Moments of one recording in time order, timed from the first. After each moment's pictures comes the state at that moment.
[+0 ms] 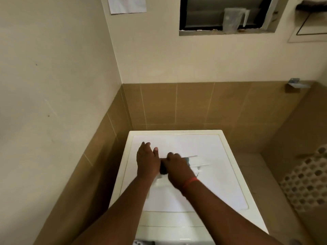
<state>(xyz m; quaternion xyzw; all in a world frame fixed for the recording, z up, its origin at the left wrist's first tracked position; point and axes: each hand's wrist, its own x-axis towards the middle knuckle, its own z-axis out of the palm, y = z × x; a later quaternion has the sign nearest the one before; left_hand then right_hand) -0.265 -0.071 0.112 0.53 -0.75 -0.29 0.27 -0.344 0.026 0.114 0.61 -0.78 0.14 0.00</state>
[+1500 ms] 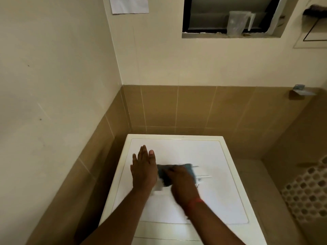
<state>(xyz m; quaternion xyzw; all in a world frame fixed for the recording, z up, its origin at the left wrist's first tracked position) -0.265 -0.067 0.107 0.54 -0.74 -0.32 0.24 -0.353 0.045 0.111 0.55 -0.77 0.29 -0.14</state>
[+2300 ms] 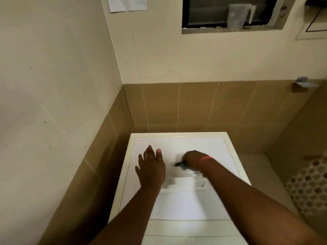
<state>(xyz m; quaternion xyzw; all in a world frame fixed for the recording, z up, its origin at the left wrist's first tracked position) -0.265 -0.065 0.115 0.57 -0.75 -0.27 0.19 -0.438 -0.019 0.123 0.51 -0.80 -0.04 -0.30</state>
